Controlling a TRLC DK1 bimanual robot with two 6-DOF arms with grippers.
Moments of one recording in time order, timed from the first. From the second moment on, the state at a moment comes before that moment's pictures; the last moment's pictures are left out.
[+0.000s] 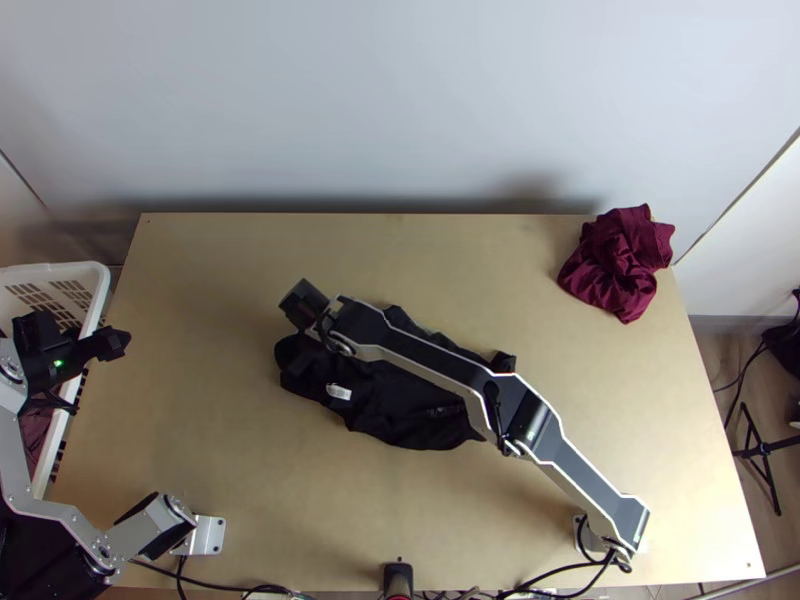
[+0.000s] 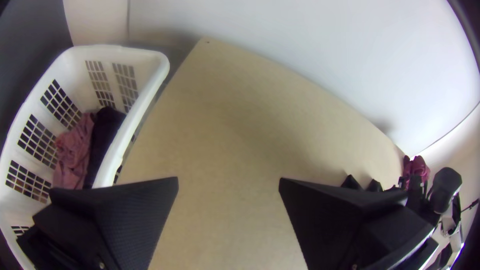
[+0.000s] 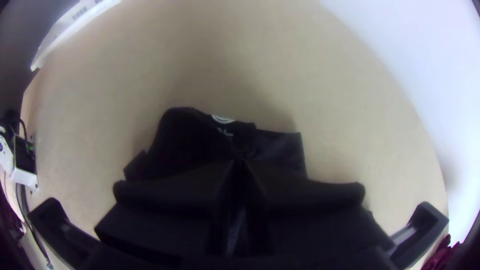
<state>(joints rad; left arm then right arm) 0.77 1.19 1.00 -0.77 0.49 0.27 1.03 2.45 2.27 -0.74 0.11 0.04</state>
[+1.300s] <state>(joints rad) 0.59 1.13 0.99 -0.73 0.49 0.12 0.97 2.07 2.41 -0.07 0.45 -0.37</state>
